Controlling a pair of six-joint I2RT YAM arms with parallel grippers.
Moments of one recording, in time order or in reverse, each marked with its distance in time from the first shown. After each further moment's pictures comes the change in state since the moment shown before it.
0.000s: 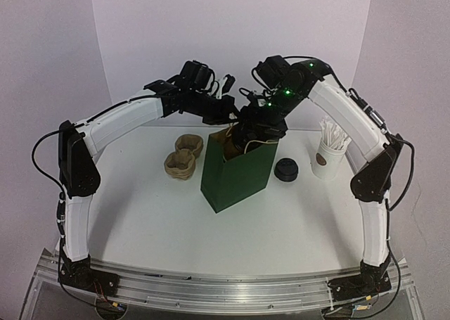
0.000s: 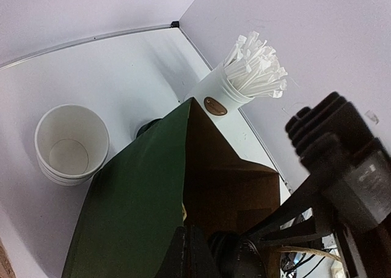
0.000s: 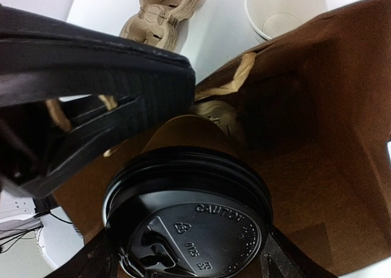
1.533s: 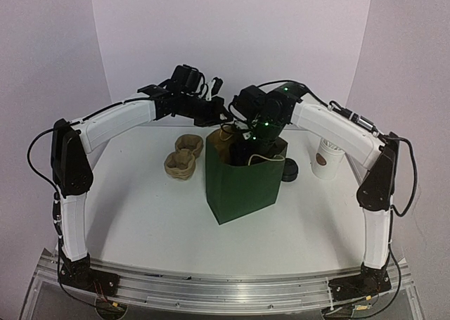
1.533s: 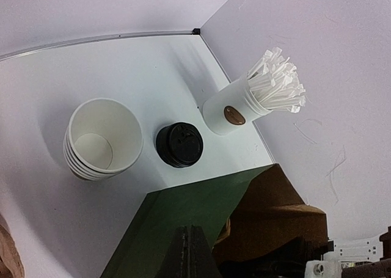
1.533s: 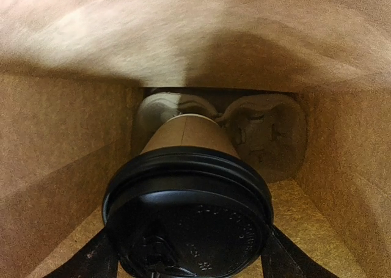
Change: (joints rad) left arm 0.059 -0.054 -0.139 0.088 -0.010 -0.056; right arm 0.146 -0.071 -0.327 0.088 0.203 -0.121
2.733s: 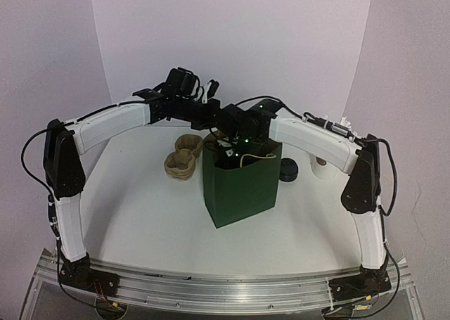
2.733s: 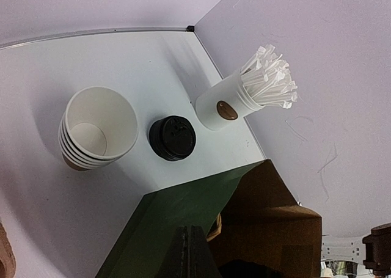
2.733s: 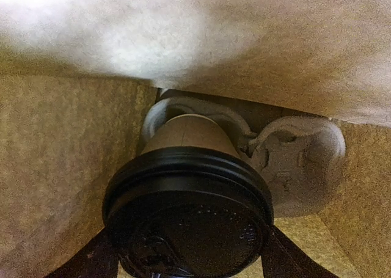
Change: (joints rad) left arm 0.005 -0.066 -0.120 0.068 0.038 -0.033; right arm 0.060 0.119 0.005 0.056 -0.015 -0.022
